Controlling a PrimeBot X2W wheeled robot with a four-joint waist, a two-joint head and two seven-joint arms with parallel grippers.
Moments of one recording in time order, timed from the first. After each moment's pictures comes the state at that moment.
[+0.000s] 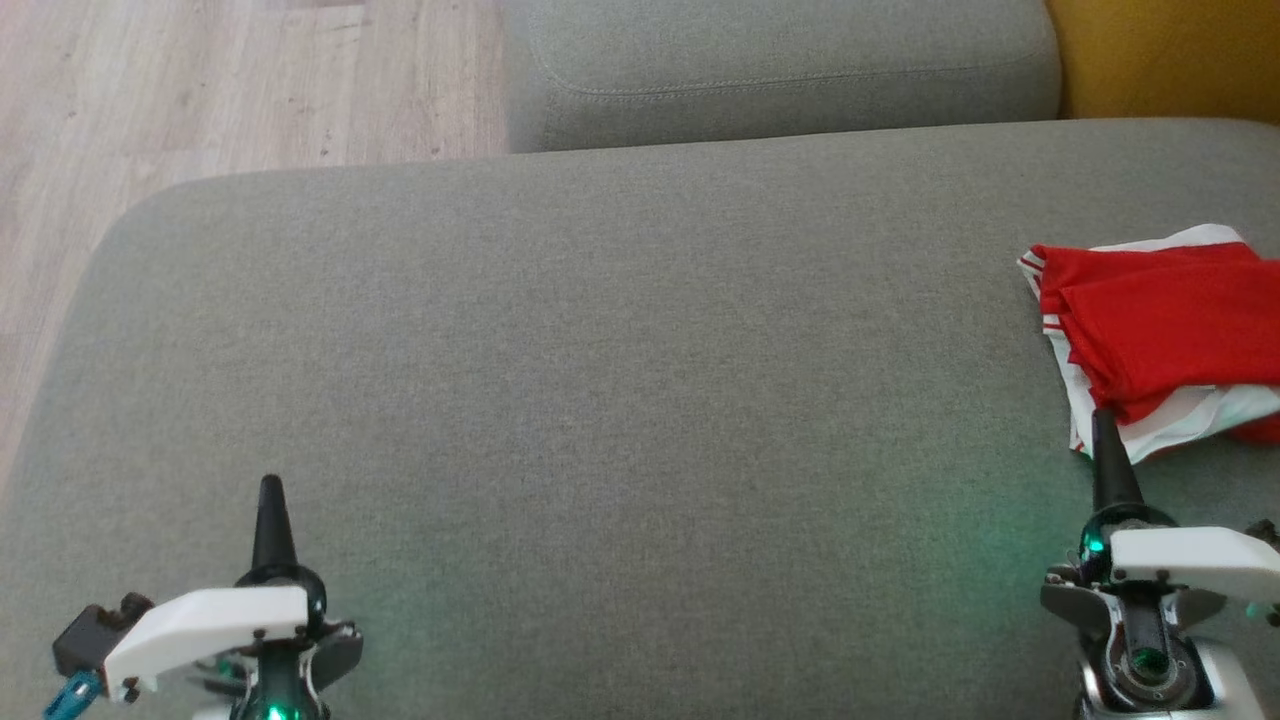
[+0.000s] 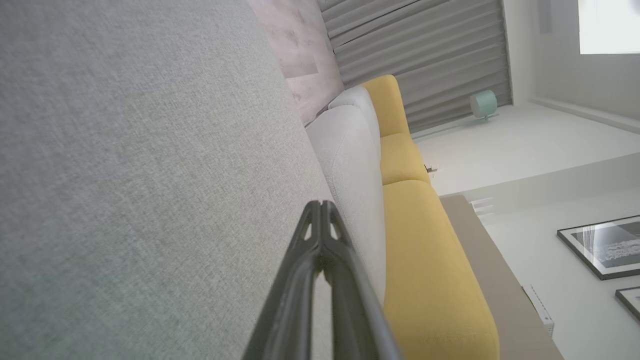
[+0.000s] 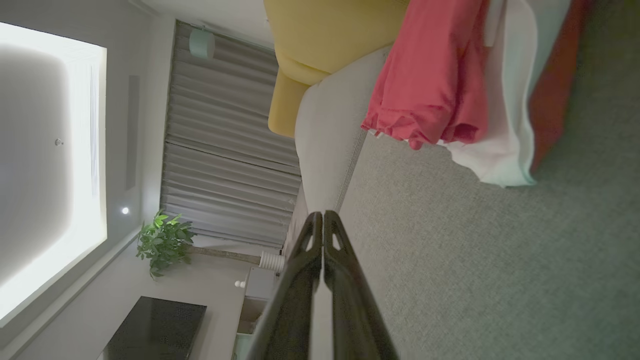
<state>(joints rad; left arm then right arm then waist) -0.07 0.05 0.01 0.28 -1.30 -0.10 0.02 -0.08 -0.05 -0.07 0.30 1.30 0.13 0.01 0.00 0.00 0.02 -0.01</state>
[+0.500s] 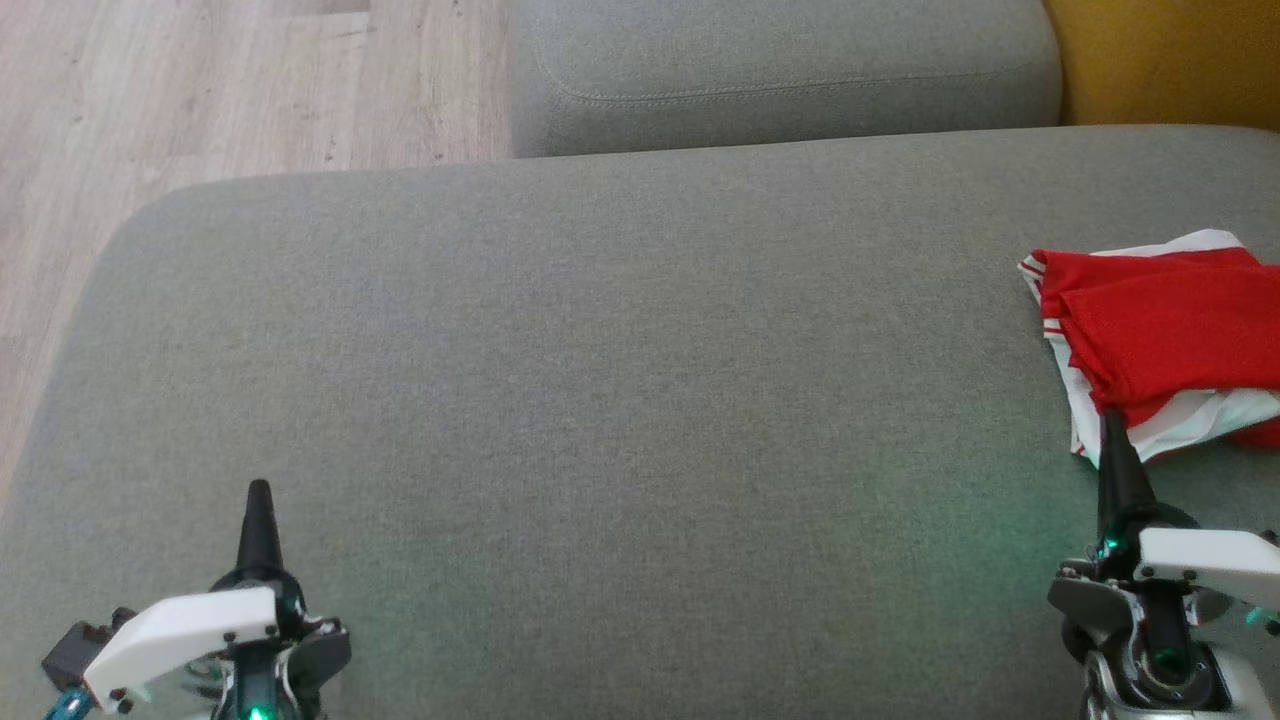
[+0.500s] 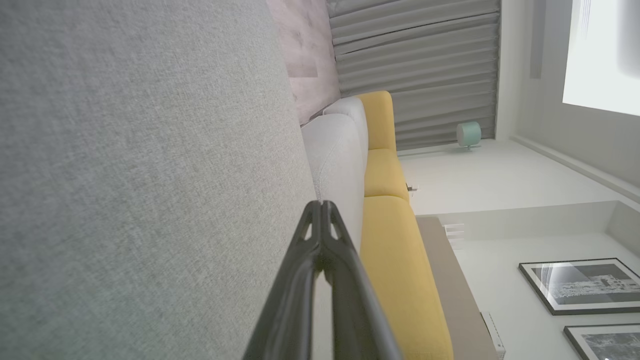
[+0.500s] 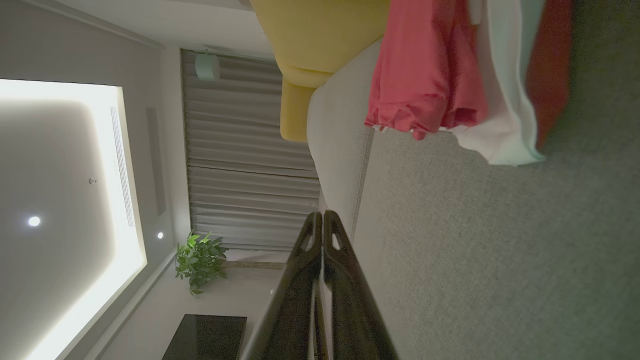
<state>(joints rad) -0.07 0.05 0.04 0.28 -1.45 -0.11 0.06 -0.08 -0.05 -0.09 0.29 1.46 0.13 0.05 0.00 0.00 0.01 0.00</state>
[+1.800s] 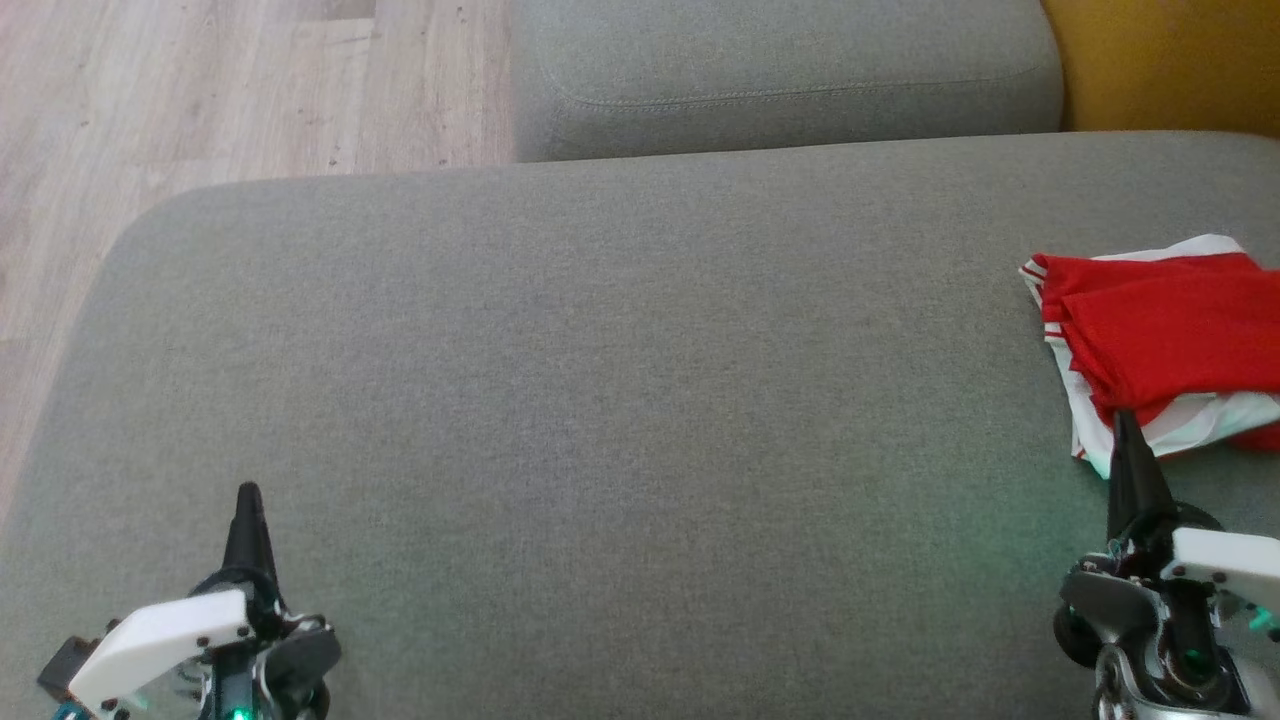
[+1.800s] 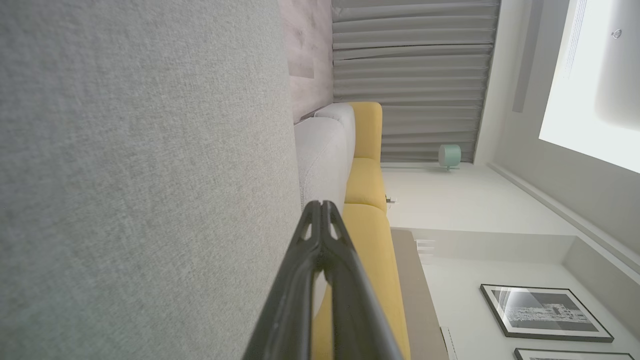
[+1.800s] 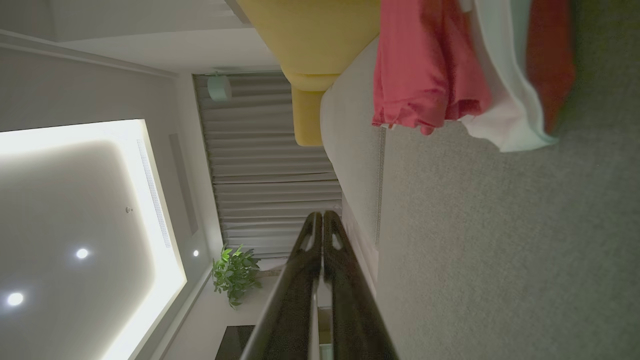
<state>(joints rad) -0.07 0.05 0.07 0.28 -1.60 -0.12 0.11 -0.07 -0.05 -0.12 0.28 1.62 0.13 0.09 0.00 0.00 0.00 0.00</state>
